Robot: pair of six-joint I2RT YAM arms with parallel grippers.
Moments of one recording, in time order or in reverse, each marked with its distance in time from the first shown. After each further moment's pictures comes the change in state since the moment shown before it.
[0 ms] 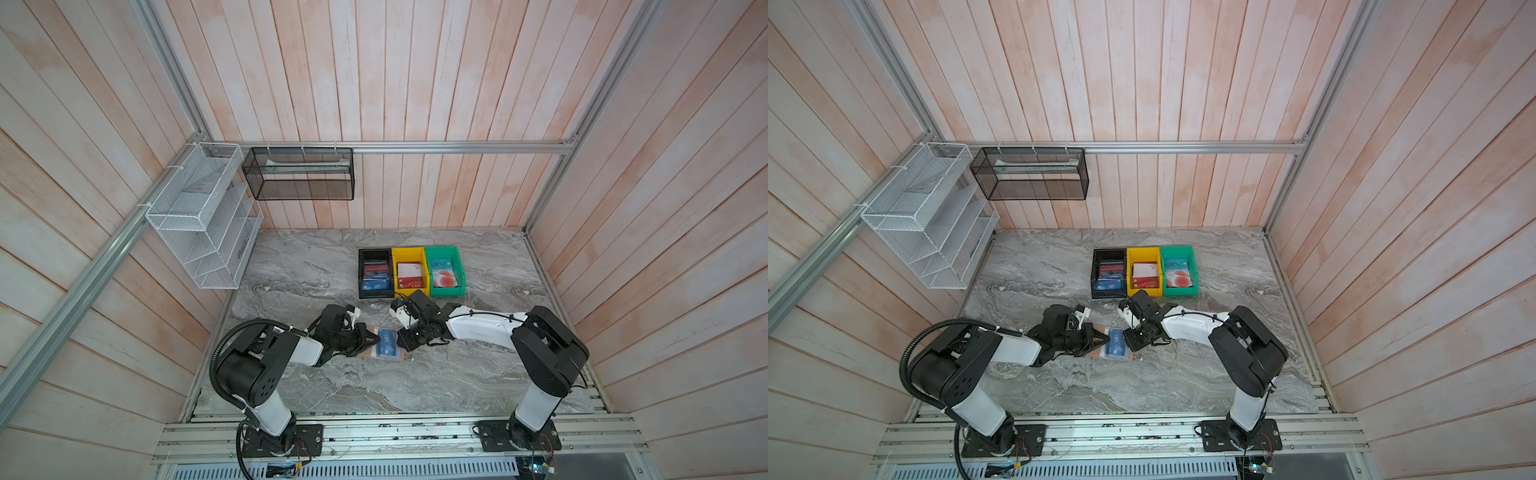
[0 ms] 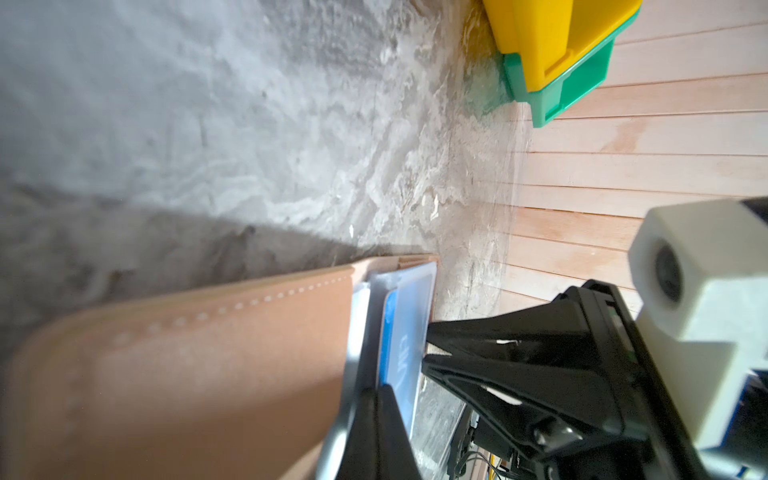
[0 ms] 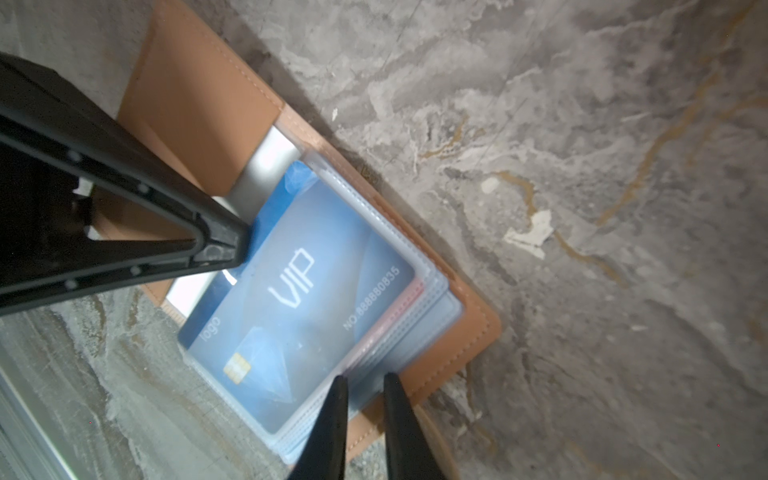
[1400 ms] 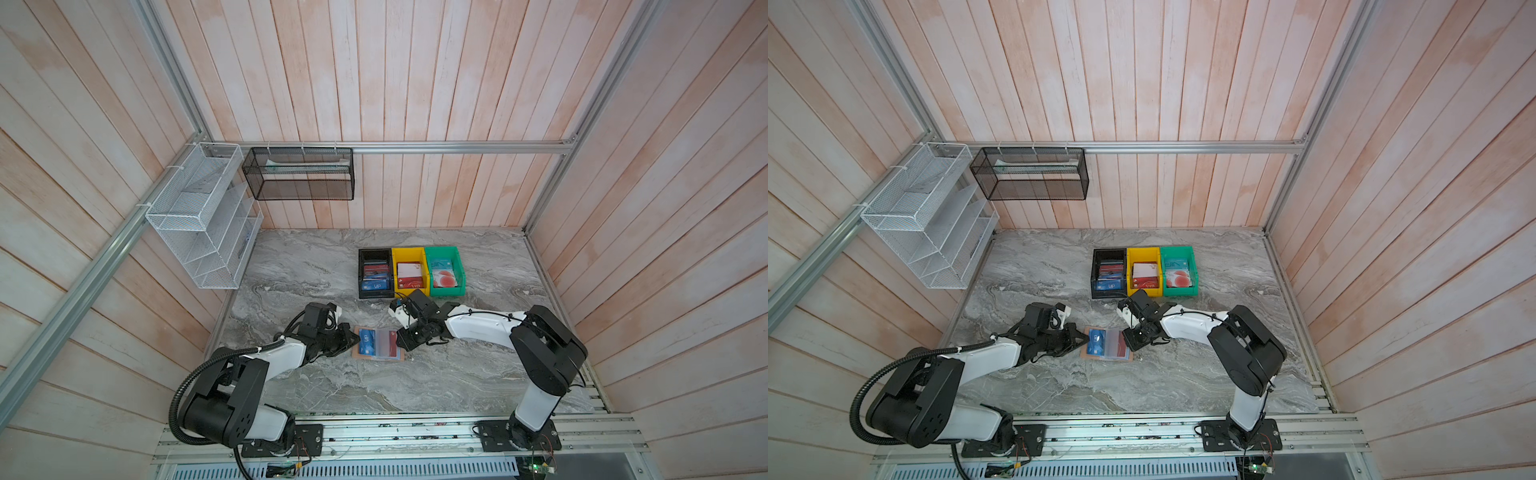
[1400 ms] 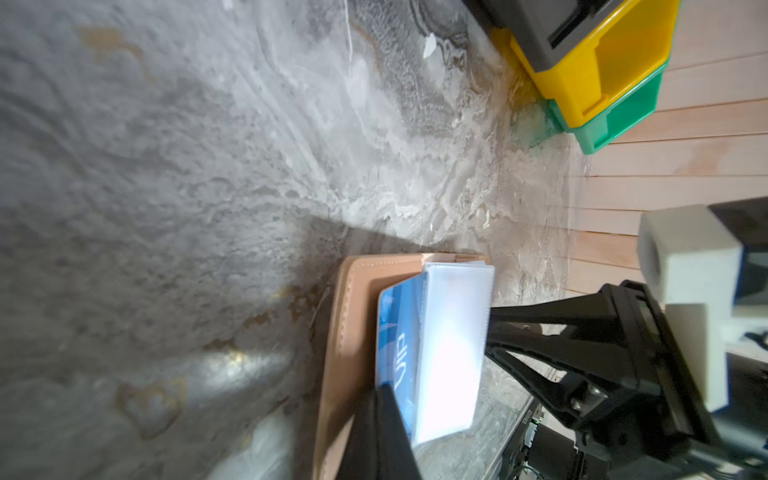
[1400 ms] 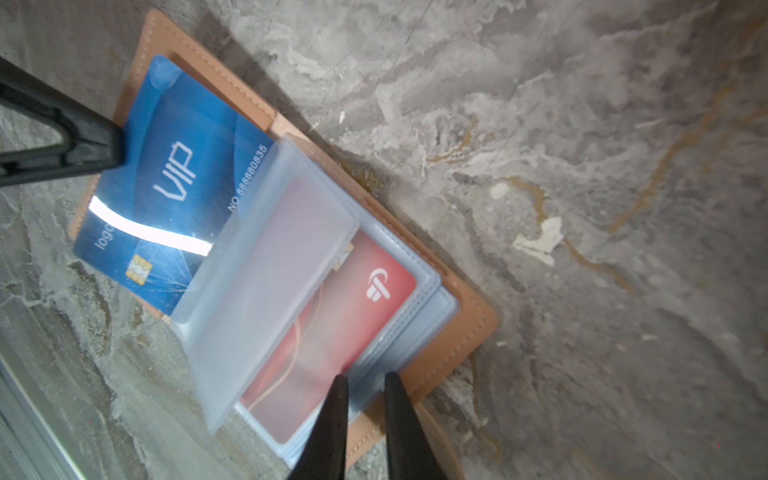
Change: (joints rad) left arm 0.132 -0.271 0.000 -0.429 -0.099 0.224; right arm 0.001 0.005 0.020 -0.026 -0.013 -0.008
